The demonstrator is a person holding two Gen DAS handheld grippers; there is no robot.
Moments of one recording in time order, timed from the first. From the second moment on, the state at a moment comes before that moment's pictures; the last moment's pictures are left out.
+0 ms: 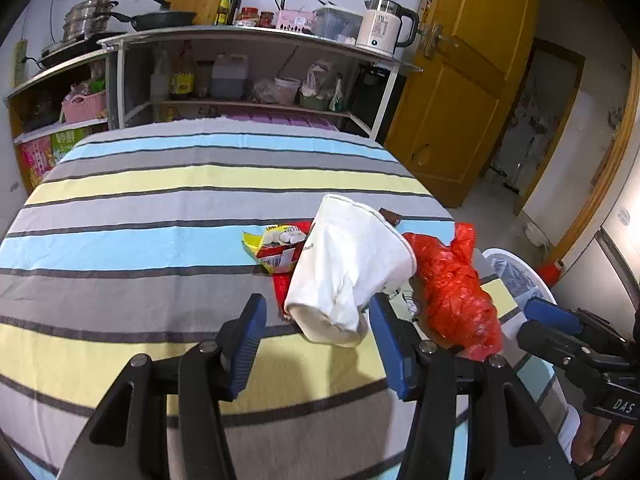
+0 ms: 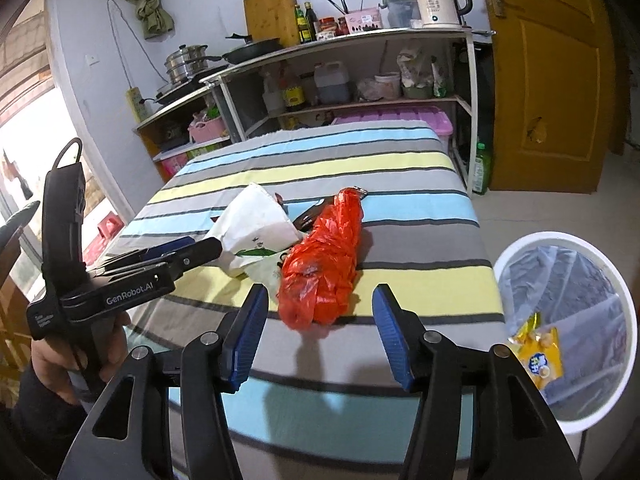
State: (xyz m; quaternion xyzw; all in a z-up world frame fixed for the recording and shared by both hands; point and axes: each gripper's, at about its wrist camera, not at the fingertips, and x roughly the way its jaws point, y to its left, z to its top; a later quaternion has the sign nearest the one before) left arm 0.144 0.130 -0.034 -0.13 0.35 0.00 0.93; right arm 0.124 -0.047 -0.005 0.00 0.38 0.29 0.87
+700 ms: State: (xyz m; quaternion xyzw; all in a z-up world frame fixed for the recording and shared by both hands) left arm 0.157 0.127 -0.040 -0.13 0.37 -0.02 0.92; right arm 0.153 -0.034 -0.030 0.02 0.42 0.30 0.86
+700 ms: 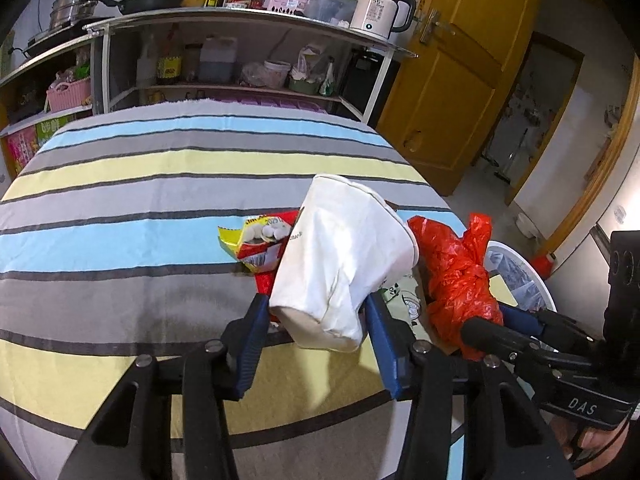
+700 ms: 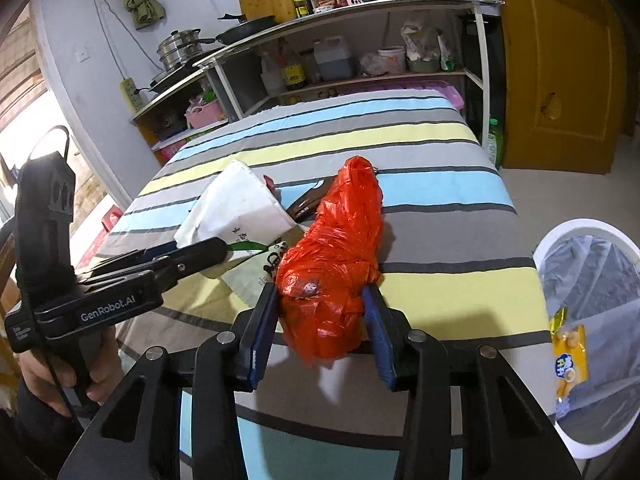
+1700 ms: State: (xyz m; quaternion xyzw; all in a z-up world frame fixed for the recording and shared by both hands) left arm 0.112 0.055 0.016 -0.11 0.31 -0.05 0.94; right arm 0.087 -0.128 0.035 0.05 0.34 0.26 0.90
